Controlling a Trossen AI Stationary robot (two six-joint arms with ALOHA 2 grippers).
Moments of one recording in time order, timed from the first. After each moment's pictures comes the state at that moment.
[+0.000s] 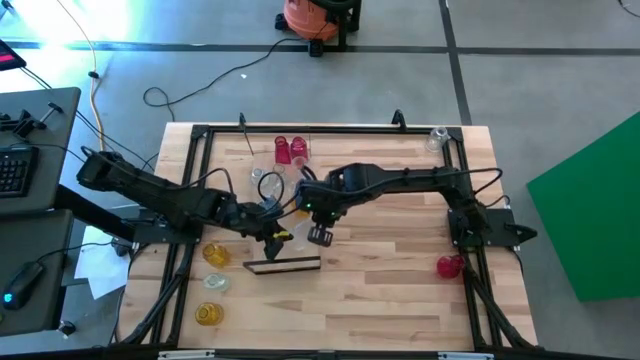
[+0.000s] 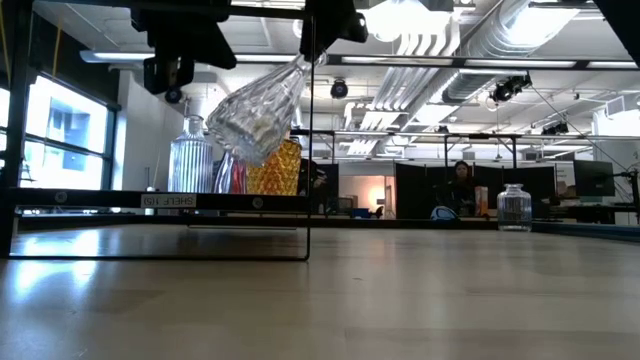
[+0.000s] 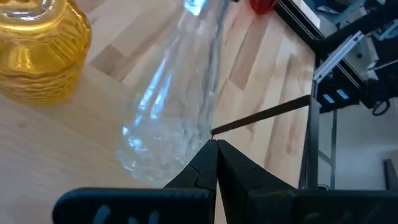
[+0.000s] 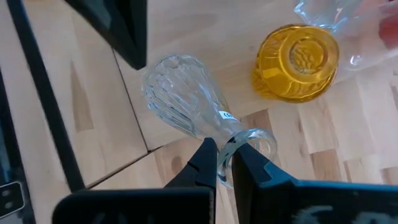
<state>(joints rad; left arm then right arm) -0.26 1.23 0.84 -0.30 -0.13 -0.84 0.09 2.11 2.24 -1.30 0.03 0.33</state>
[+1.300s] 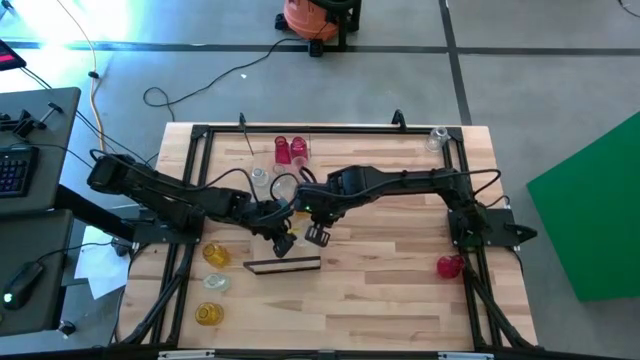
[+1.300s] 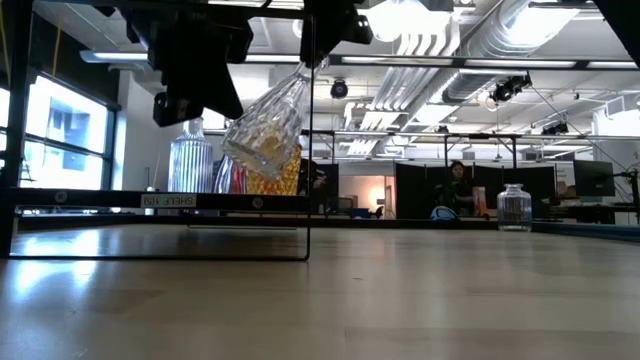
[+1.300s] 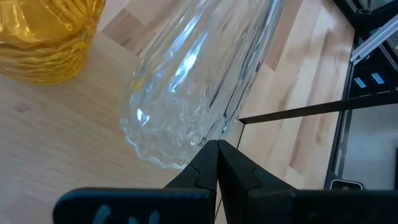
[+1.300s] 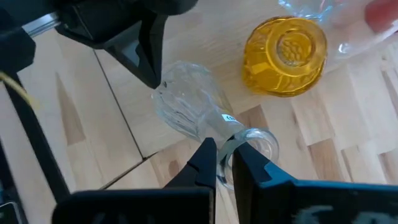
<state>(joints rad) -0.17 1.36 0.84 -0.29 -0.02 -0.82 0.11 2.12 2.24 -1.30 0.06 0.42</state>
